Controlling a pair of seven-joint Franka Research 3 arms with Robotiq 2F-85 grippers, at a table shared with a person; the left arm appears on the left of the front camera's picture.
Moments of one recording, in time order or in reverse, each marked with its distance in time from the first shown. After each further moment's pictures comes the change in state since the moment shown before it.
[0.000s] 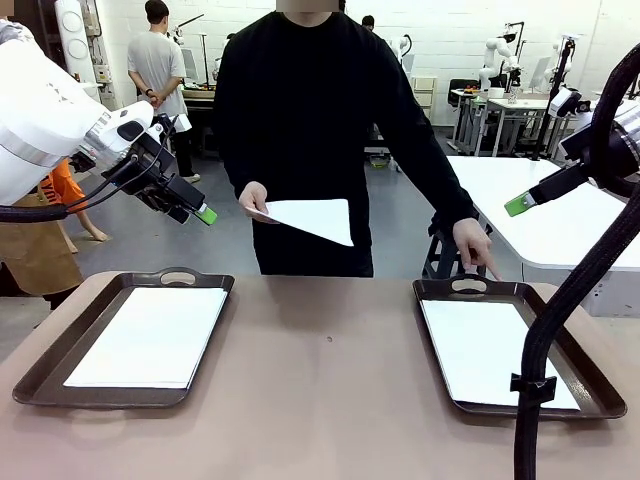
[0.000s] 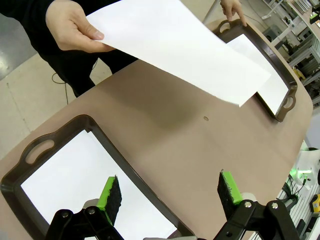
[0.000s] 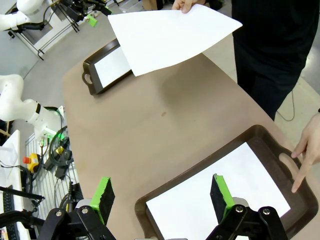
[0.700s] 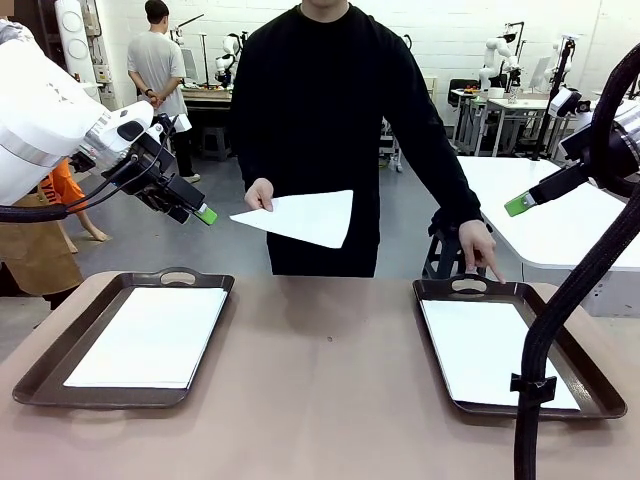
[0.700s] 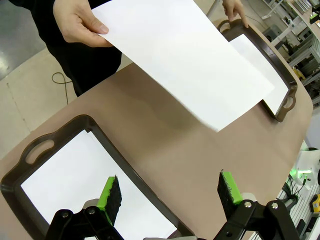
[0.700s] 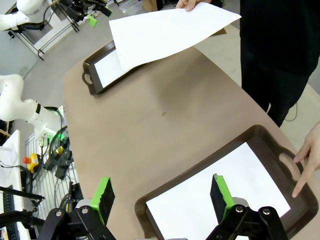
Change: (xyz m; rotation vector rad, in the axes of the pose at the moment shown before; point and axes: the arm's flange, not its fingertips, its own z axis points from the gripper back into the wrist) left arm 0.000 0.000 0.000 0.000 0.000 0.000; right arm 0.000 0.000 0.000 0.000 0.000 0.000
